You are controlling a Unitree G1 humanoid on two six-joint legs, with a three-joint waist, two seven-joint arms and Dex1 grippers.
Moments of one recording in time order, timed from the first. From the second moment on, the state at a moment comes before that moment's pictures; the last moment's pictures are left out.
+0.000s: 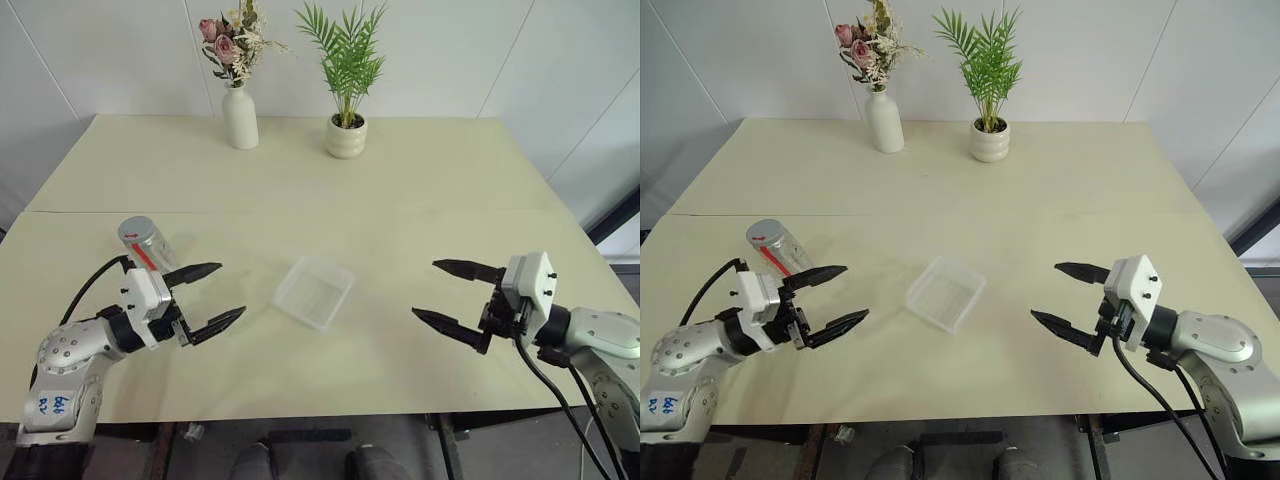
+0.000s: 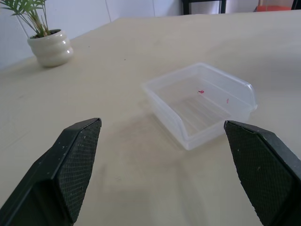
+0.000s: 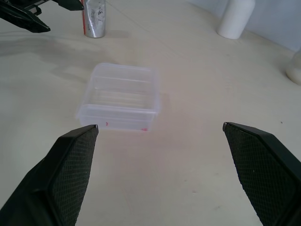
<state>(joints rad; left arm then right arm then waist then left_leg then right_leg) -0.05 0.67 0.30 -0.16 -0.47 0.02 -0.94 -0.10 -0.76 -0.22 -0.41 0.56 0.32 0.94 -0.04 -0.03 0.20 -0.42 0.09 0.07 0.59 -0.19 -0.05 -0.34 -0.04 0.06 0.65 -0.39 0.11</state>
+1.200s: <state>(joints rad) -0.03 0.25 0.48 -0.21 -0.27 0.05 -0.10 -0.66 -0.46 0.12 -0.09 0.52 0.26 1.20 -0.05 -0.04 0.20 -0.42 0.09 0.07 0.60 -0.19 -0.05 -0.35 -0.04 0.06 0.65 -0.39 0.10</state>
